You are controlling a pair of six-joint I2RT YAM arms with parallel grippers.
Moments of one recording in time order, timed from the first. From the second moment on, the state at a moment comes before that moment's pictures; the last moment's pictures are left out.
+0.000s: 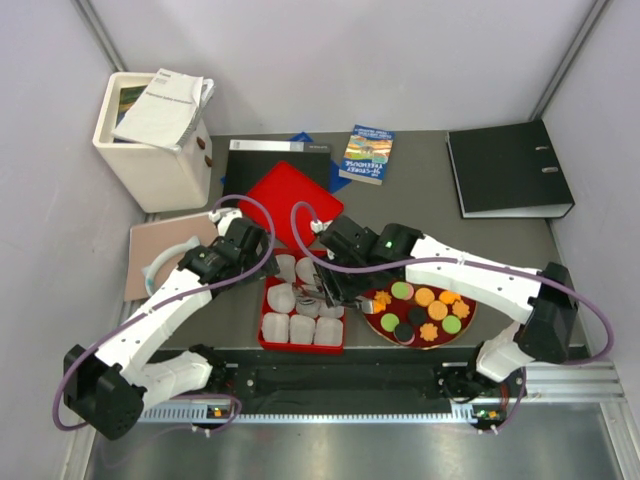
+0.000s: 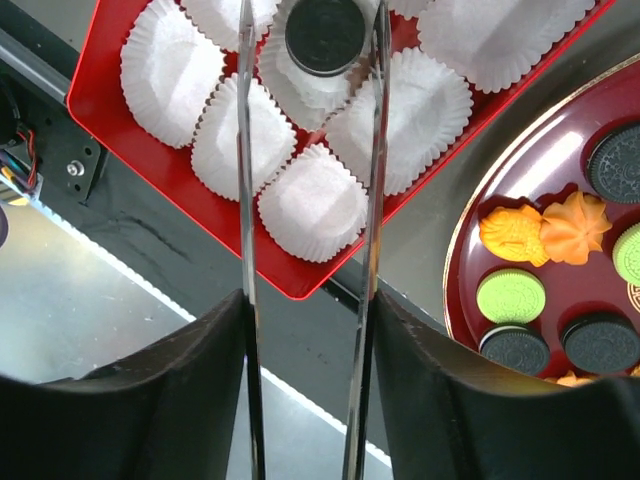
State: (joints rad) left arm -0.53 1.06 0.86 -0.81 -0.32 -0.76; right arm 1.08 1.52 1.37 -0.91 -0.03 0.53
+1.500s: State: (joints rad) left arm -0.53 1.23 0.87 -0.72 -0.22 -0.70; right arm 0.95 1.11 1.10 -1.21 0.28 0.72
